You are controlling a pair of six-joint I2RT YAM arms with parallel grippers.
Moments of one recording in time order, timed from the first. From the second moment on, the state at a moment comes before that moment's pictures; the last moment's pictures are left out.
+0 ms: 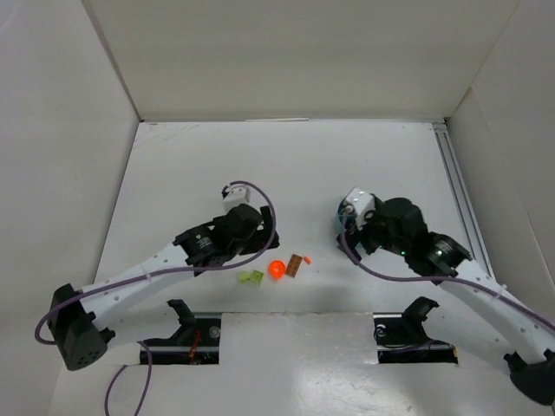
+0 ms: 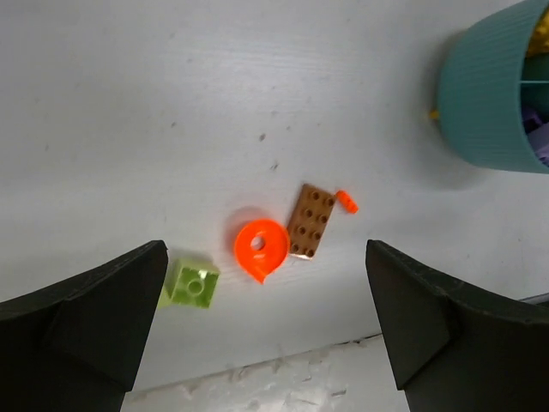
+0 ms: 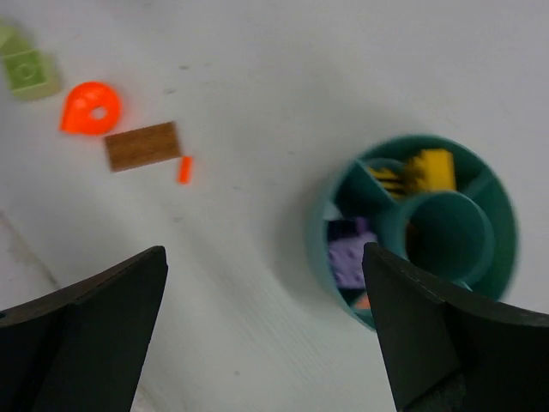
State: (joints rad) left arm -0.91 1.09 0.88 -0.59 -0.34 -0.87; right arm 0.59 0.76 0.79 -0.58 -0.09 -0.21
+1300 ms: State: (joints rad) left arm -0.89 0.75 0.63 -0.76 -0.31 -1.20; right arm 0.93 1.78 1.08 -0.27 -0.36 -0.14
